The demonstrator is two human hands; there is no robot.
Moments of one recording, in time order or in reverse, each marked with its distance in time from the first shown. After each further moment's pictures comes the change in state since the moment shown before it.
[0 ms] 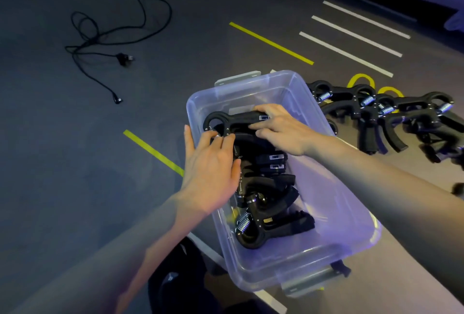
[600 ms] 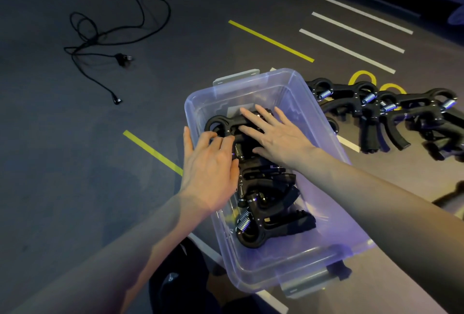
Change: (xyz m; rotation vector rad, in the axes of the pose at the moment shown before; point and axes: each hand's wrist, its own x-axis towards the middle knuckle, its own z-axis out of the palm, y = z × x) left_hand 0.000 0.000 0.003 -0.009 0.032 -0.018; right_hand -0.004 0.003 0.032 -0.709 0.064 -0.096
